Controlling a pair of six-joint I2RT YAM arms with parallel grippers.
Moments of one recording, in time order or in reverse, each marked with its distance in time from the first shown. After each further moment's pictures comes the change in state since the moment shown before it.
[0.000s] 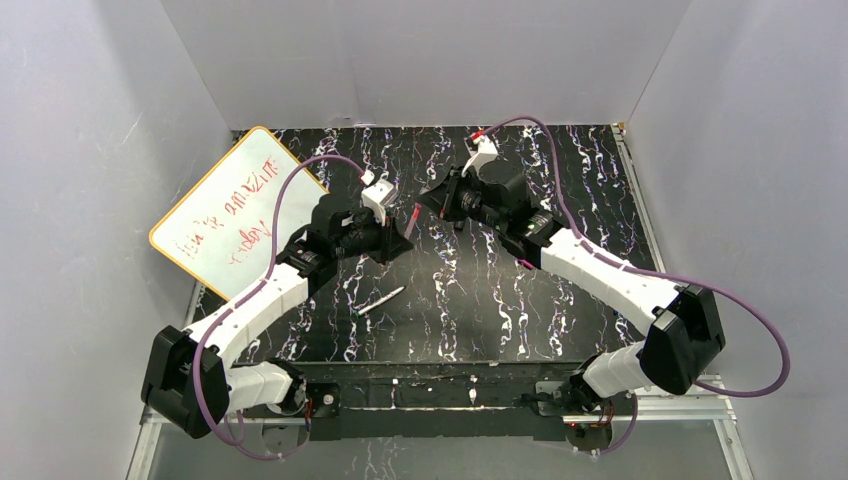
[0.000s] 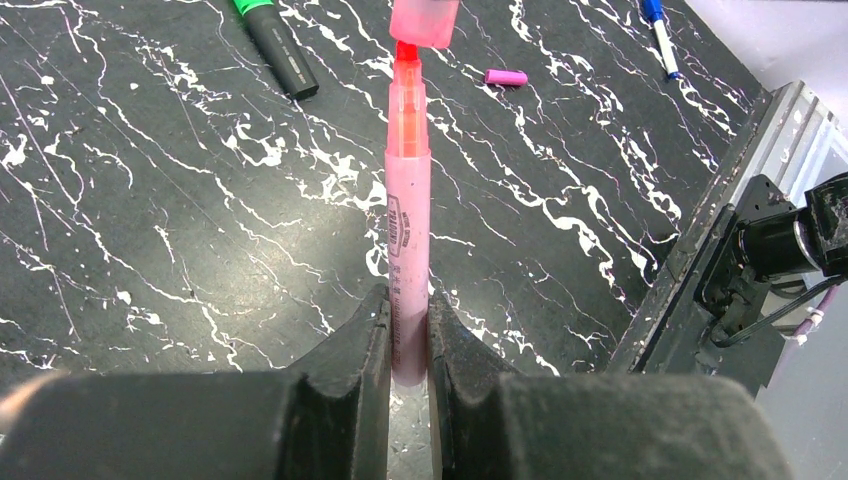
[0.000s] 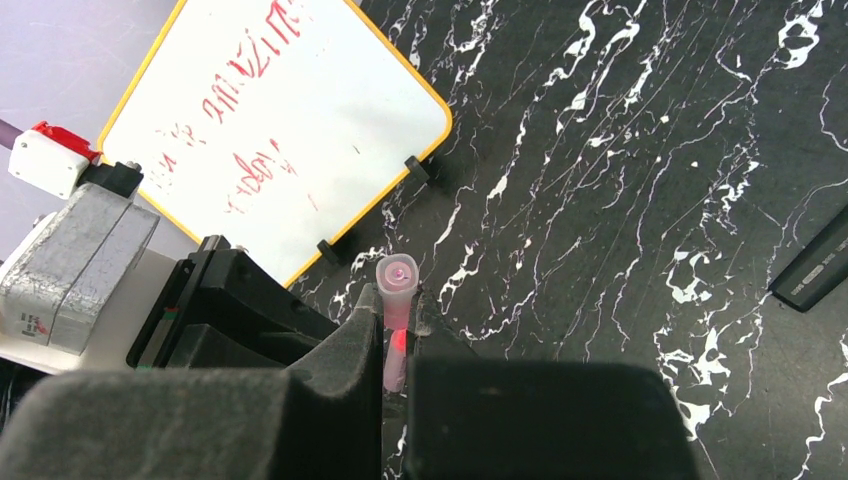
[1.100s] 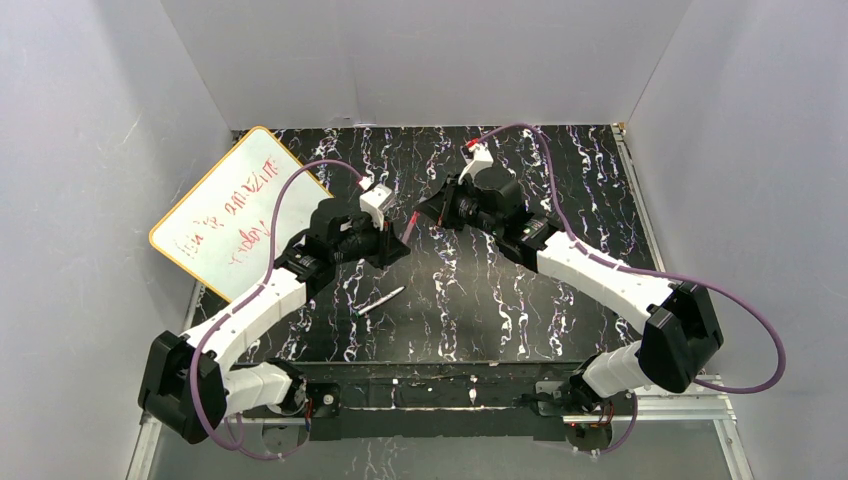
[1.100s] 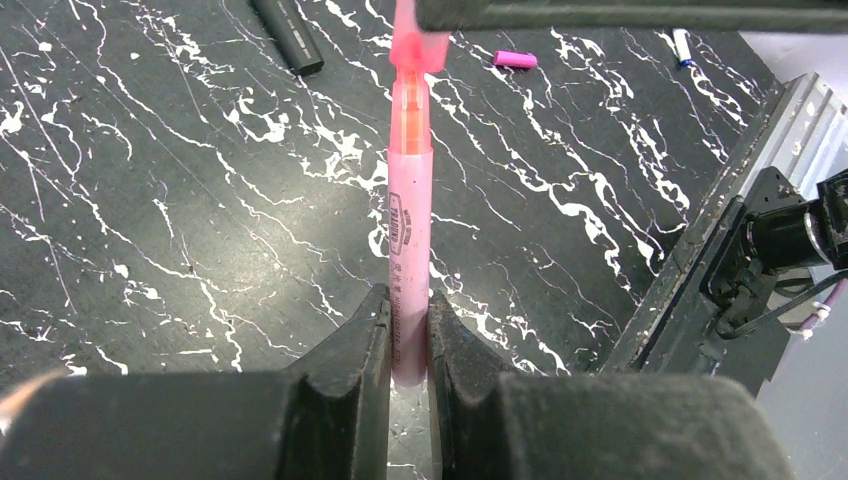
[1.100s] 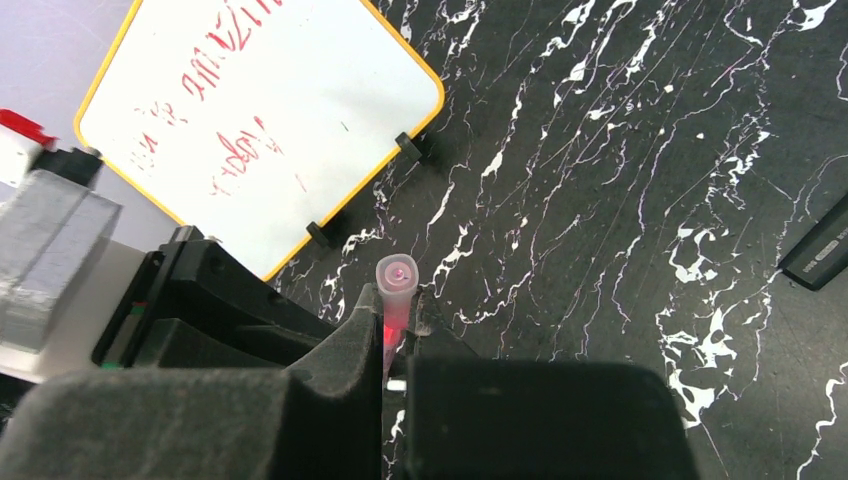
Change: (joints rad) left arm 0.003 -0.021 -0.029 -0.023 -0.020 -0.004; right arm 0.016 0.011 -0.040 0.021 0.001 0.005
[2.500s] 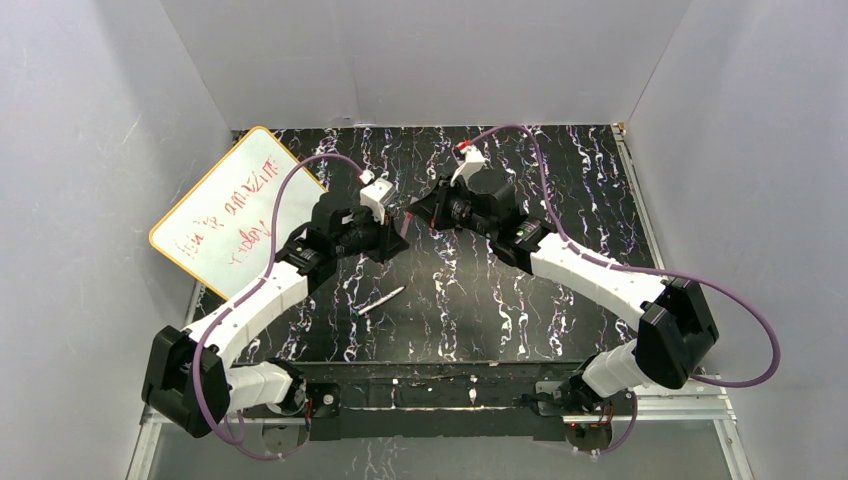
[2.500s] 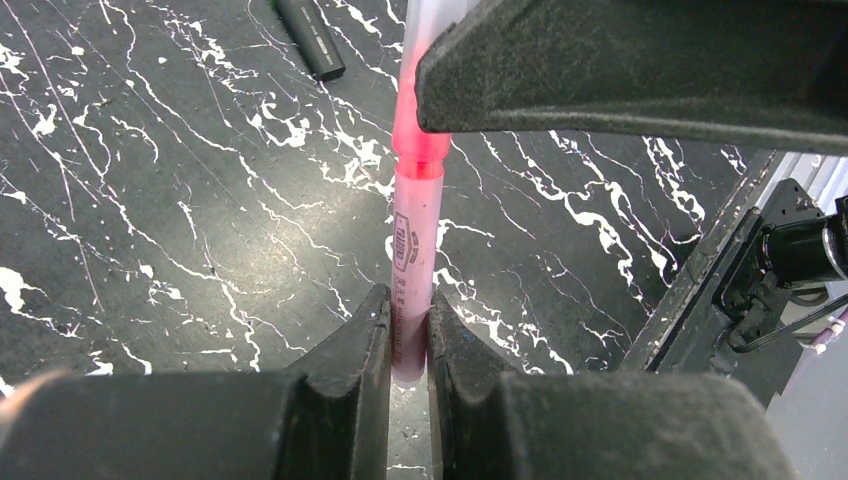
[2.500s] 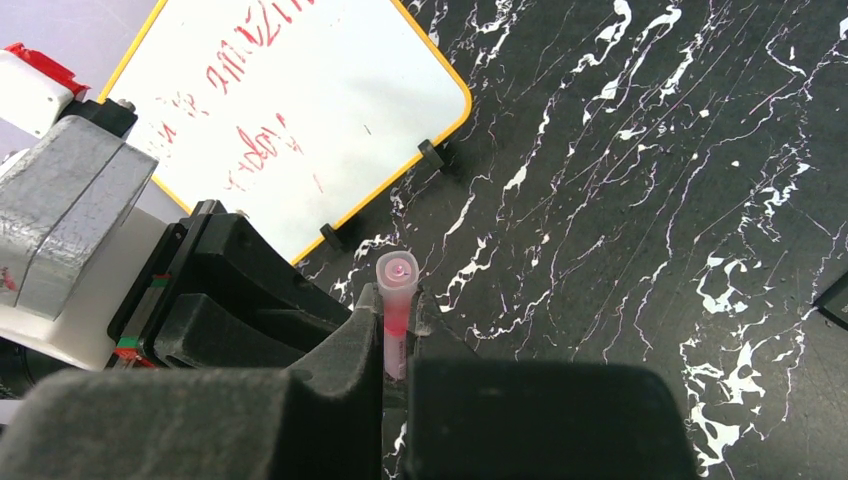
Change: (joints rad) left arm 0.012 0.022 0.051 -0.037 -0.039 0.008; right arm 0.034 0.026 -0.010 0.064 -0.014 -0.022
